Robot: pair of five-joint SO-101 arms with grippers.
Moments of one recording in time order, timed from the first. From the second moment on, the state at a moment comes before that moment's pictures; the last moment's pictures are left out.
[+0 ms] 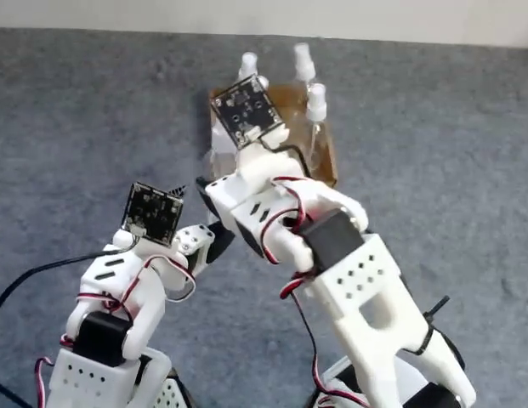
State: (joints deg) left arm 8.9 -82.5 69.0 45.0 -0.8; right arm -40.9 -33.1 11.8 63.2 2.1
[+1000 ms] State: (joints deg) left arm -5.8 -66.0 68.6 33.7 4.7; right arm -27.6 -1.8 -9.8 59.5 11.6
